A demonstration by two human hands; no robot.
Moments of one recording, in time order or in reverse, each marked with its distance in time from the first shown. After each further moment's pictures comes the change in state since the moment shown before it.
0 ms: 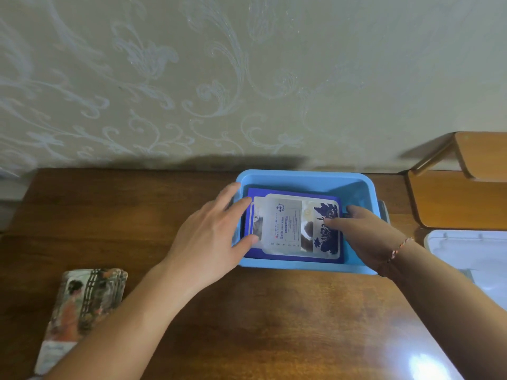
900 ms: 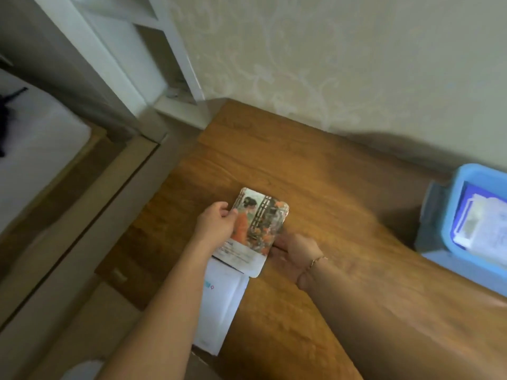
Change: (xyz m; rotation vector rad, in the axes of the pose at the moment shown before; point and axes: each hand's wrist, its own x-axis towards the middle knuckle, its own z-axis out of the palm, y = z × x) left_hand -0.212 -0.245 0.039 -0.729 0.210 -1.092; right_hand -0.089 0.058 0.373 0.127 -0.386 0.256
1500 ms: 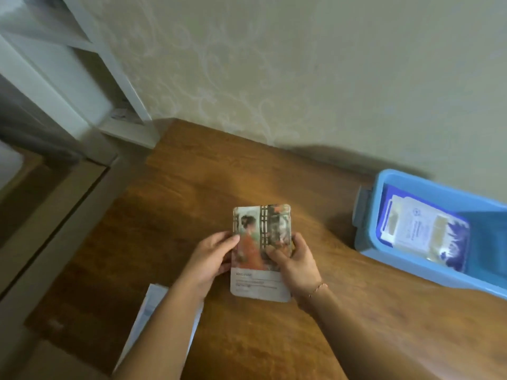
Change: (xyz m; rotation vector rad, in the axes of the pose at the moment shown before) left_hand -0.053 0.048 0.056 -0.601 -0.427 -0.098; right_hand -0.021 -0.009 -0.083 -0.232 0.057 -0.437
